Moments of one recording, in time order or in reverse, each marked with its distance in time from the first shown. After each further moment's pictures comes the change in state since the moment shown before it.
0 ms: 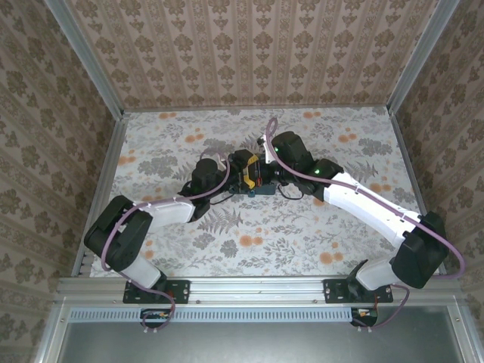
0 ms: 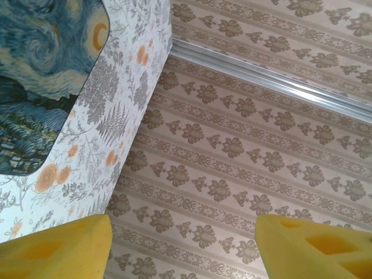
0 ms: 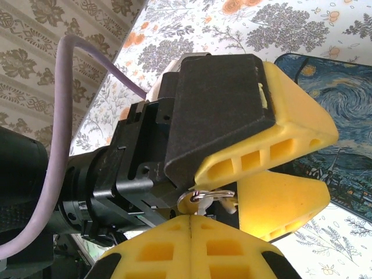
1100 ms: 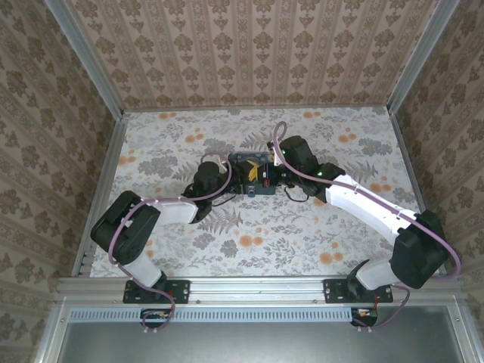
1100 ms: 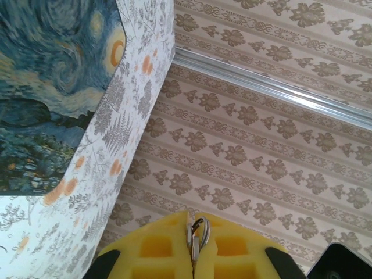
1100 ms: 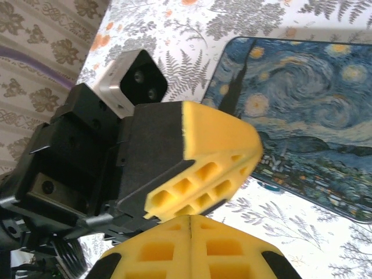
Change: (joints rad) left arm -0.001 0.064 -0.020 0.075 -0.021 0.021; right arm -0.083 -0.009 -0.132 0.086 -0.017 0.025
